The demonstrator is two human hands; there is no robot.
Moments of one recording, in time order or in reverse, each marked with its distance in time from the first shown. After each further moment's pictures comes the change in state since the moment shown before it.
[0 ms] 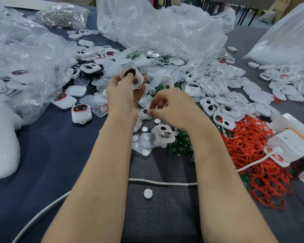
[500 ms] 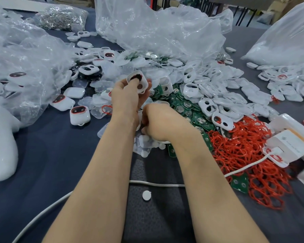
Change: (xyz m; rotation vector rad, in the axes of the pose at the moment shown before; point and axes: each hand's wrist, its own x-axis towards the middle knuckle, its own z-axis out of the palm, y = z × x) left_hand 0.000 -0.009 0.005 0.122 -0.051 0.000; right_hand 0.001 -0.017 0.025 -0.306 -0.202 -0.017
